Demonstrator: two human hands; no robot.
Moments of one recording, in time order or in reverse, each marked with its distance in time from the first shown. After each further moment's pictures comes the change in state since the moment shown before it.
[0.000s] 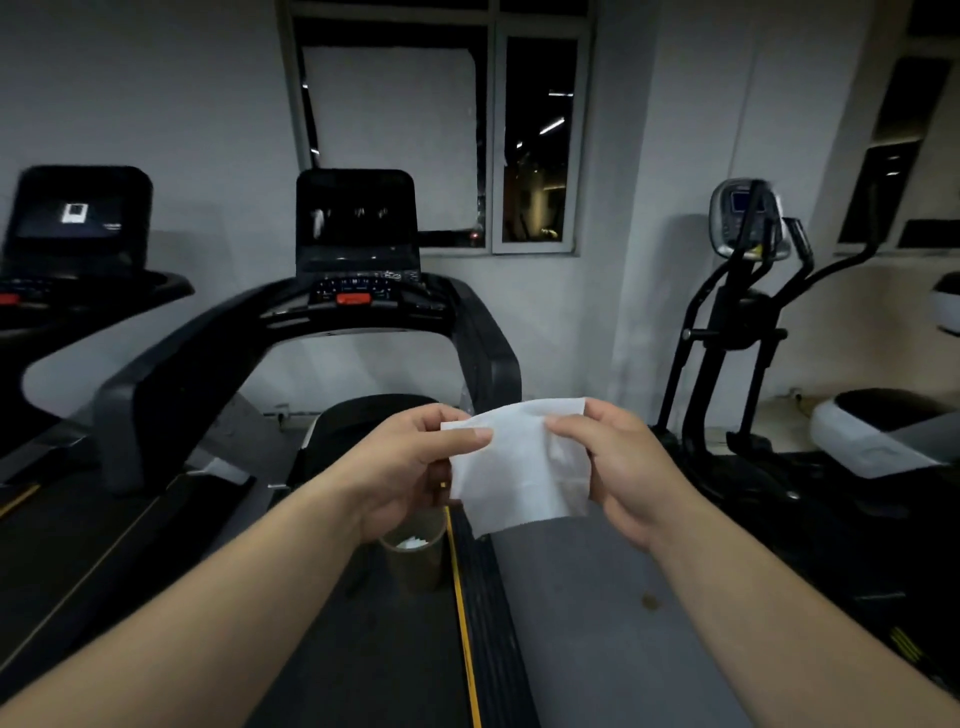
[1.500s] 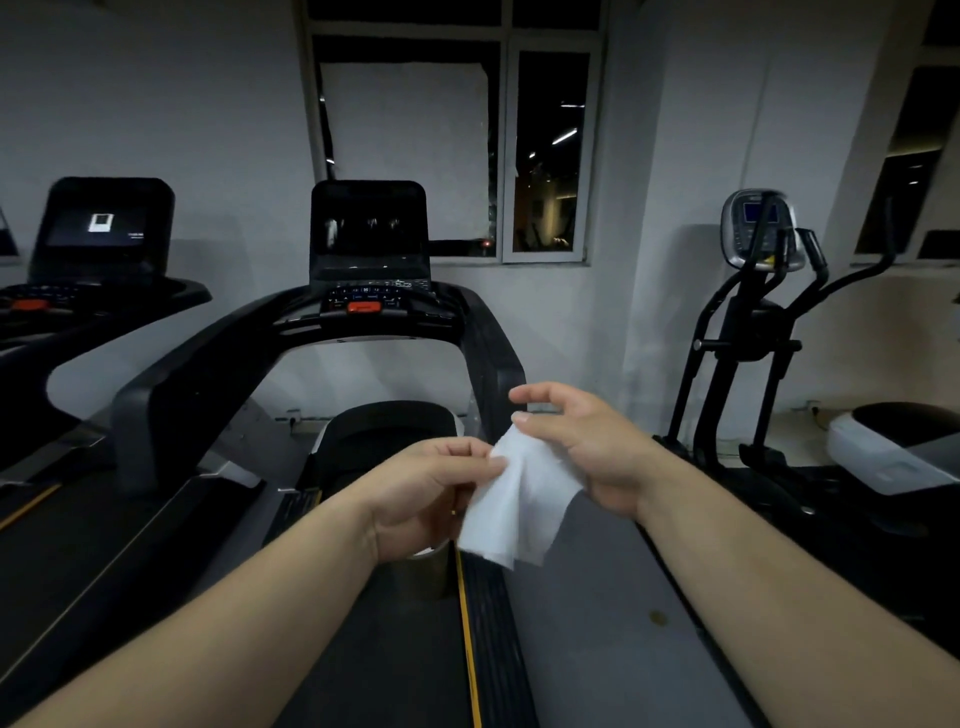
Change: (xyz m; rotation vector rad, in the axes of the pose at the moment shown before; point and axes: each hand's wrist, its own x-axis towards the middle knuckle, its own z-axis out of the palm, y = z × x) left_hand 0.001 -0.009 0.016 -0.122 -0.104 -0.132; right_hand 0.030 -0.014 0.000 -0.129 -0.222 0.032
